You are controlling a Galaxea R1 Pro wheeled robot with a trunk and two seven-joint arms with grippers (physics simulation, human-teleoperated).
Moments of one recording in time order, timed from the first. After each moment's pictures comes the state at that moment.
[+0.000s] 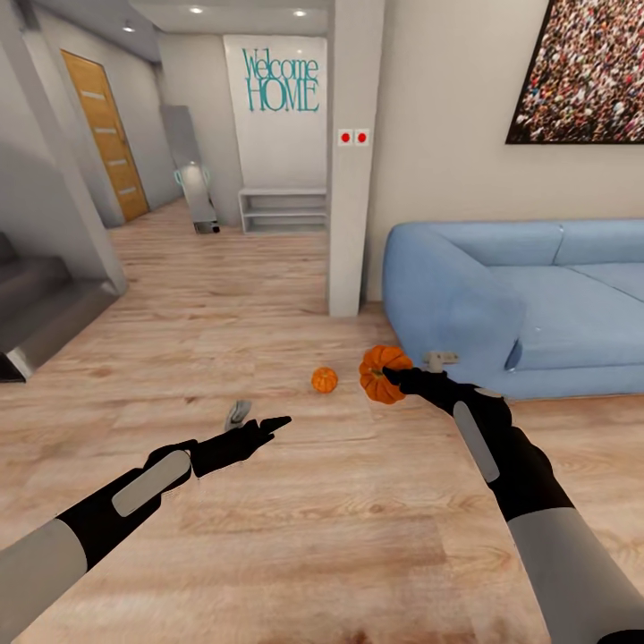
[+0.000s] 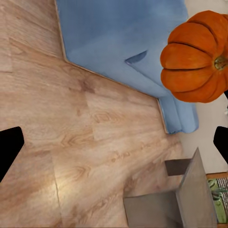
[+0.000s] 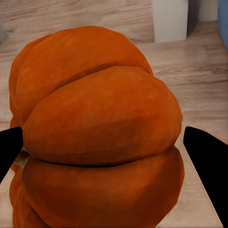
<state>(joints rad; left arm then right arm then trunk) -0.78 0.39 -0.86 -0.99 1.60 0.36 -0.30 -0.75 -0.11 0.12 -1.19 -0.32 0.56 0.16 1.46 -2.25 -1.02</state>
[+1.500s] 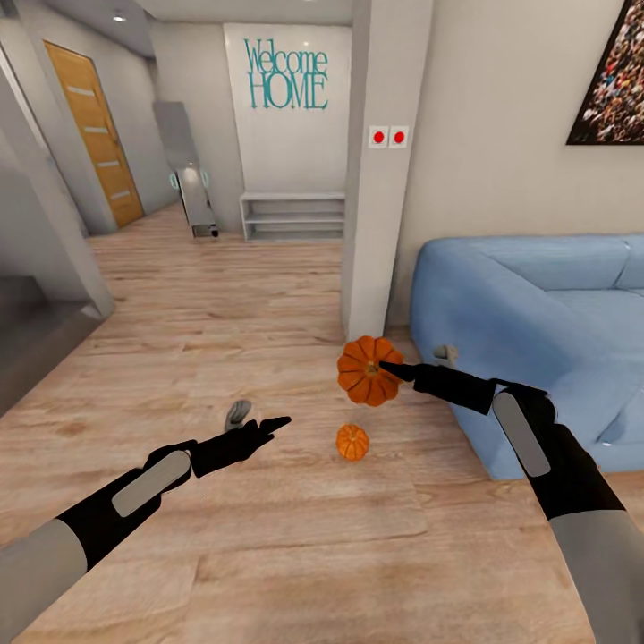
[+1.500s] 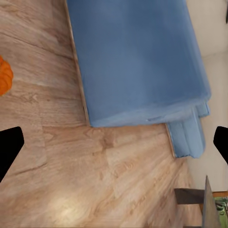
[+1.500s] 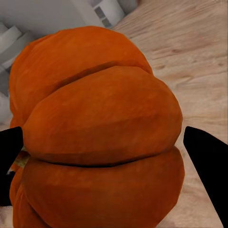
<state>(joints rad) -0.78 0.39 -0.86 -0.99 1.60 0.36 -0.30 -0.75 -0.25 0.09 -1.25 -0.63 0.72 0.64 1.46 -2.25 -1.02</state>
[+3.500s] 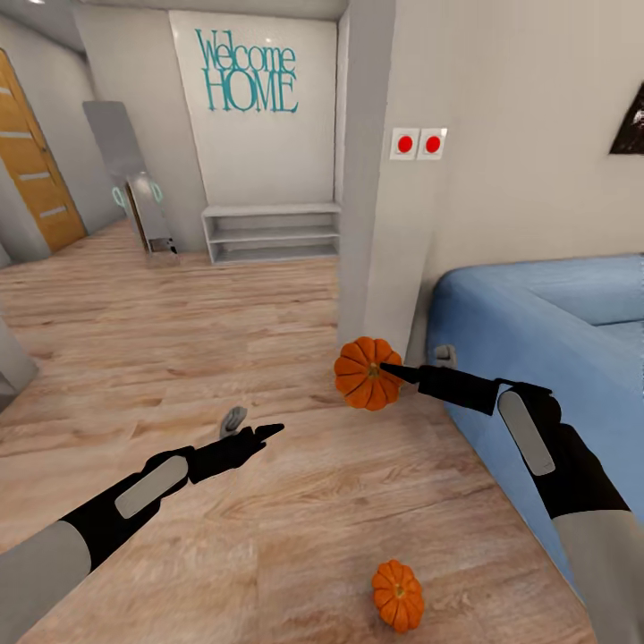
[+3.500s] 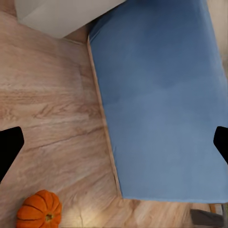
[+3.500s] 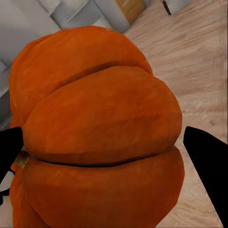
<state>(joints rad) -0.78 0.37 -0.86 -0.89 1.60 0.36 -0.30 -0.75 -0.25 0.07 -1.25 -0.63 0.79 0.75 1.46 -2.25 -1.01</state>
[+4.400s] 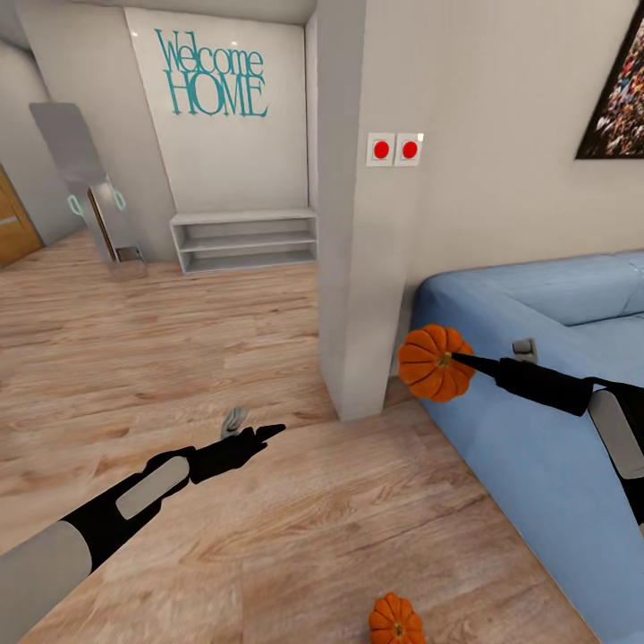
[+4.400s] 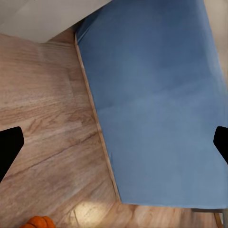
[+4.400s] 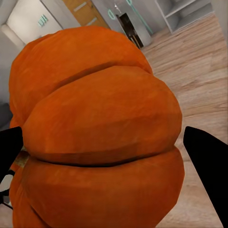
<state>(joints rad) -0.78 0.37 -0.87 -0.89 1.60 0.35 -0.30 -0.73 -0.45 -0.11 -1.24 -0.64 0.85 0.93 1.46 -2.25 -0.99</state>
